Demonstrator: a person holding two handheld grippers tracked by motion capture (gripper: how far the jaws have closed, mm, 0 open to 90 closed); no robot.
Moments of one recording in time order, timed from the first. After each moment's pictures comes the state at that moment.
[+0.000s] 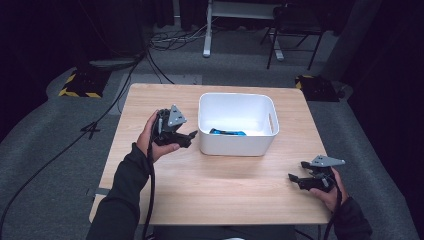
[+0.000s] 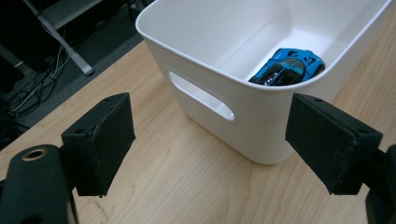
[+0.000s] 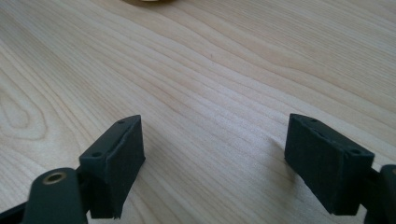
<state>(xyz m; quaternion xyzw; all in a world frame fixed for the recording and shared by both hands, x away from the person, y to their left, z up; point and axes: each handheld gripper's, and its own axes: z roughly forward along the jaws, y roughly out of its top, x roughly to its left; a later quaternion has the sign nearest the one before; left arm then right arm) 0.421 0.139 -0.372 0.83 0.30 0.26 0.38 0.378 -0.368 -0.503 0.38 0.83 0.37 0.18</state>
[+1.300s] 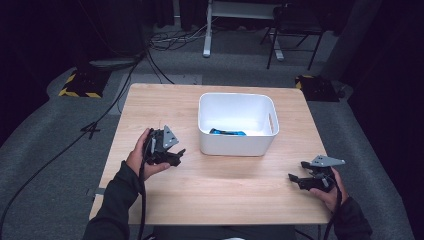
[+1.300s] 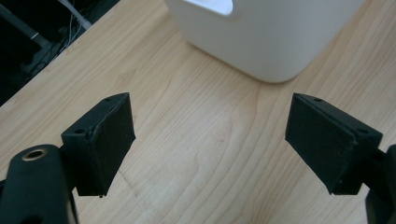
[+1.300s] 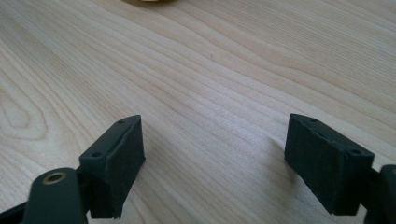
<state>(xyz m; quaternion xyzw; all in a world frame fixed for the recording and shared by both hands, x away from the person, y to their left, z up) 0.388 0.161 -0.417 0.86 0.30 0.28 0.30 0.378 -0.368 -0.503 0.38 0.83 0.37 0.18</state>
